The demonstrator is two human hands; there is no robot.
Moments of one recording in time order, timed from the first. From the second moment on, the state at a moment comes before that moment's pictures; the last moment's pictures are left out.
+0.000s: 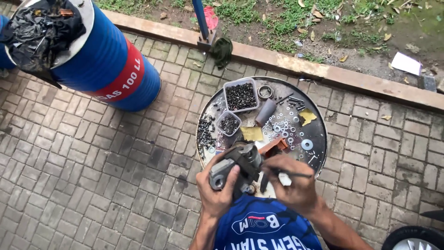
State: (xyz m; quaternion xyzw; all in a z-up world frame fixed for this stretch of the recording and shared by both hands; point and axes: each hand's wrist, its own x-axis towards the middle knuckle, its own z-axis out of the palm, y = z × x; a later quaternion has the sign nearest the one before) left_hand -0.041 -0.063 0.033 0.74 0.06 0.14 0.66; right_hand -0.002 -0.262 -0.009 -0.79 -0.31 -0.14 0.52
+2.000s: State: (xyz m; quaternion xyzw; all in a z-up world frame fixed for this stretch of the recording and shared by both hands) left_hand -0.029 -0.058 0.021 0.59 0.08 0.04 0.80; right_hand 0.043 -0.263 0.081 -0.78 -0.41 -0.15 0.45
